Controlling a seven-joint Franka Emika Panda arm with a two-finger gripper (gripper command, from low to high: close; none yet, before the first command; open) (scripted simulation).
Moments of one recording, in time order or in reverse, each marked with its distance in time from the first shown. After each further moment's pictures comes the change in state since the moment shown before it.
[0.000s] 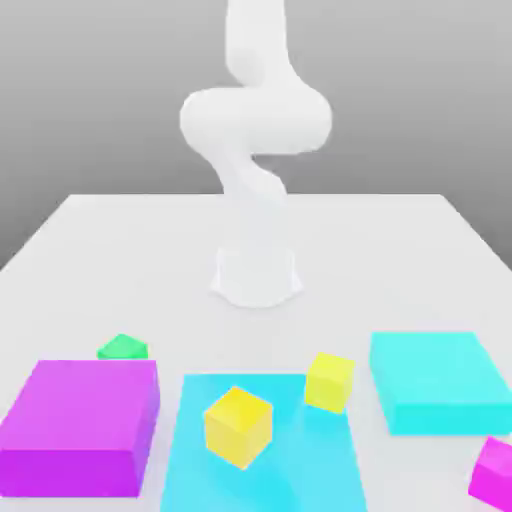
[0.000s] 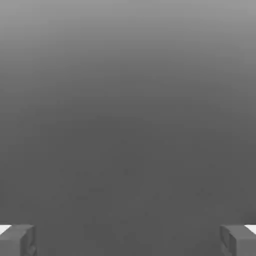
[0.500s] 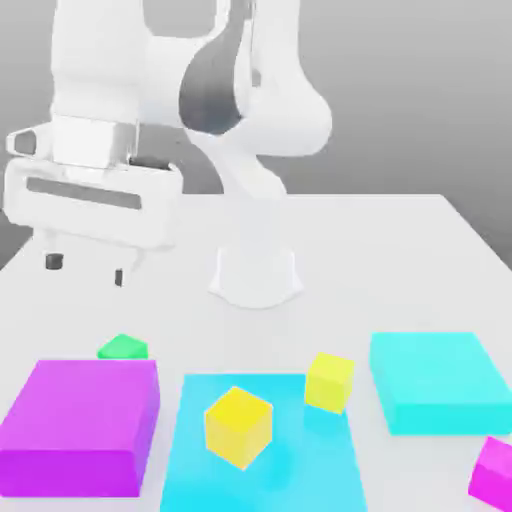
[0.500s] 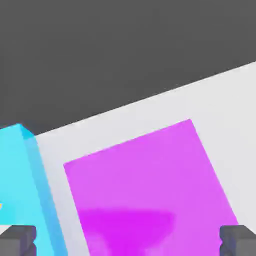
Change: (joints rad) arm -0.283 0.478 -0.233 -0.476 -0.123 0.394 -0.022
